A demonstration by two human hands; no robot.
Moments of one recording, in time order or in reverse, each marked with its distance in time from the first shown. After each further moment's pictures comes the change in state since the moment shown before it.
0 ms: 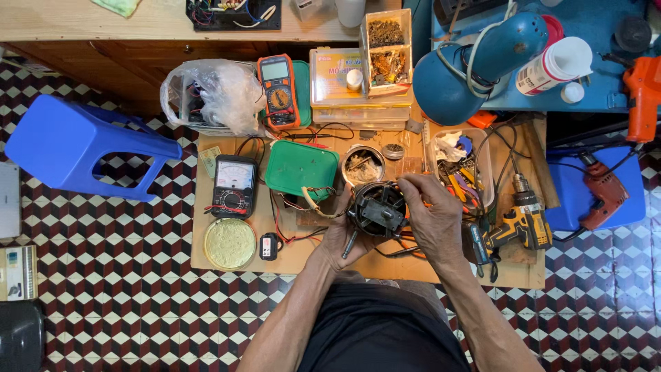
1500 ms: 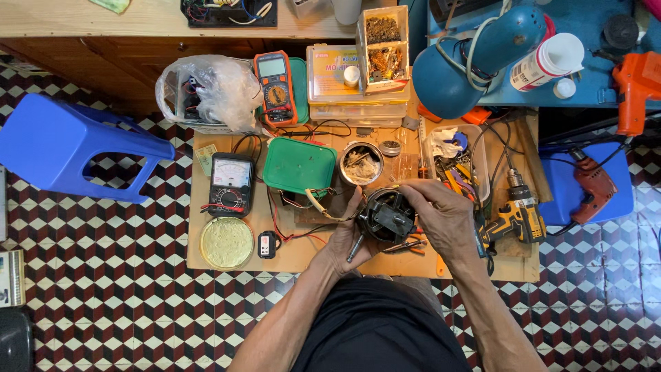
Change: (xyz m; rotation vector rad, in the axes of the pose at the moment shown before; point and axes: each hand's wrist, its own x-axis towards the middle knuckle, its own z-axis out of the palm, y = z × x) left_hand -0.007 -0.011 0.003 0.031 0.048 -0.111; right_hand -0.011 -0.004 -0.020 0.051 -0.119 0.100
